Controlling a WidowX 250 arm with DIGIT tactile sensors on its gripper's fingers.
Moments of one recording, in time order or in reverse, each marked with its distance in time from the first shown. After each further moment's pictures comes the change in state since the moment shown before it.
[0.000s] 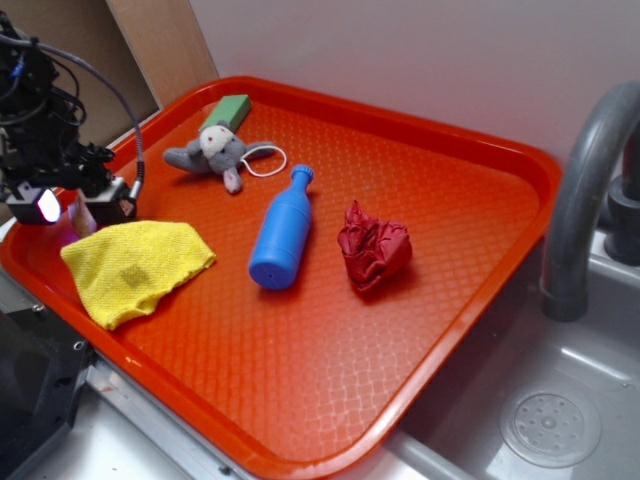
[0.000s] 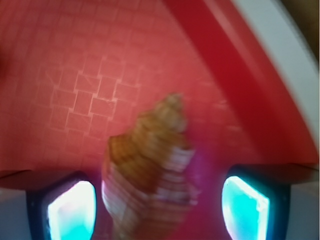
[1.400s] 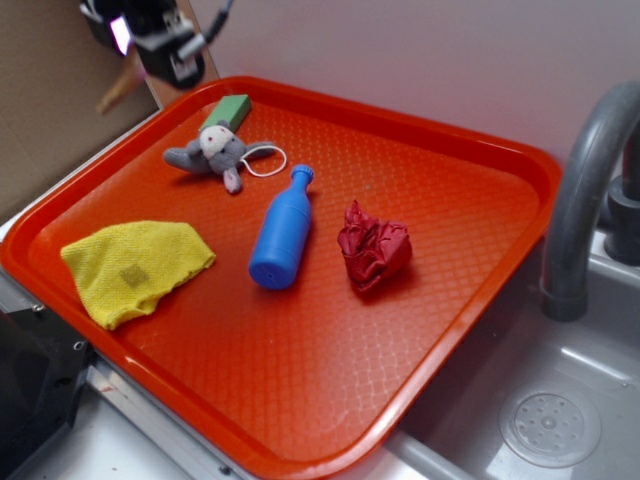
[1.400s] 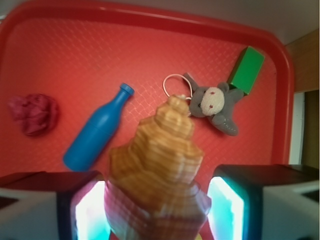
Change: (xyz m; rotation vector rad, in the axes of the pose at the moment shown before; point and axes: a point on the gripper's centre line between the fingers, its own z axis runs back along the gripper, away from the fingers) arm -0.023 -0.137 0.174 0.022 -0.071 -0.639
